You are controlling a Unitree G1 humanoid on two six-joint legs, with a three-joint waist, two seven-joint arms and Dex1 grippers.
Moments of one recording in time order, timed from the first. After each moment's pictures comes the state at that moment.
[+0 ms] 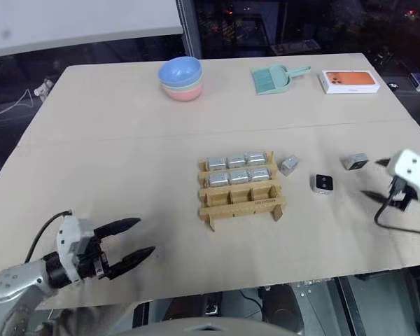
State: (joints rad) left arm 0.45 0.71 0.35 -0.44 -0.65 0.24 -1.06; right arm -0.37 -1.08 -0.14 0.51 0.09 -0.18 1.21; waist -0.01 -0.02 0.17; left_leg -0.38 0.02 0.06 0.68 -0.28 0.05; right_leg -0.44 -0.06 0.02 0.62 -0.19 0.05
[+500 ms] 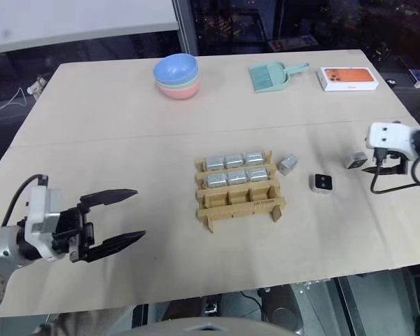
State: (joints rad) left arm 0.33 0.84 0.50 -0.50 -0.75 0.26 -1.18; right arm -1.01 -0.99 0.27 1.13 -0.31 -0.49 1.30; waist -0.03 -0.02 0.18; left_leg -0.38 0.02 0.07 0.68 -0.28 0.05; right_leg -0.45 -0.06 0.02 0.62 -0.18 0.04
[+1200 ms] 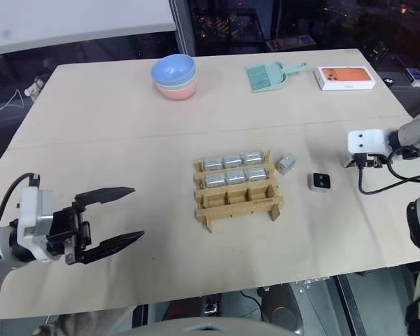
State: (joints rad) left arm 0.36 0.83 0.52 -0.56 -0.75 0.26 -1.15; right arm -1.14 -0.92 0.37 1.29 -0.47 -0.58 1.16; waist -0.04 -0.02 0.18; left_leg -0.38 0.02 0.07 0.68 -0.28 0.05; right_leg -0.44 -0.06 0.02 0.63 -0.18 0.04
